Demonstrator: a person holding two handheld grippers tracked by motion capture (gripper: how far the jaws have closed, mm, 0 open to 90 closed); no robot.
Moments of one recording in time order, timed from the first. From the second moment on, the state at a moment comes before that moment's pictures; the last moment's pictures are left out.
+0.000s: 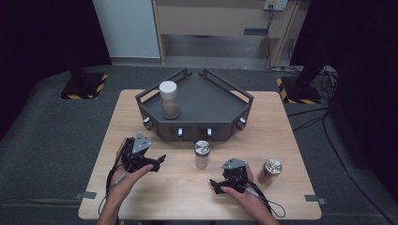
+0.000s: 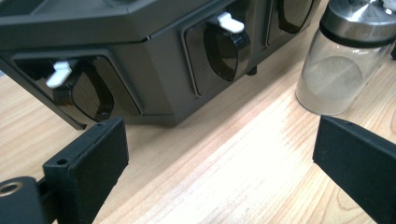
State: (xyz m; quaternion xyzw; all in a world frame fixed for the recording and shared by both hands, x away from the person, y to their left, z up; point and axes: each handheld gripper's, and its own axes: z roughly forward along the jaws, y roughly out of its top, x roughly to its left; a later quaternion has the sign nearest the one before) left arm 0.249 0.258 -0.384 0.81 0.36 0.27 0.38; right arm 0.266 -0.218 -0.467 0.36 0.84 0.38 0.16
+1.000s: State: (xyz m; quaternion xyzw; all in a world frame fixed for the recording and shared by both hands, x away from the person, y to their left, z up) left arm 0.228 0.256 -0.407 0.81 0.38 0.25 0.36; right arm 0.266 -0.218 -0.467 0.36 0.84 0.38 0.16
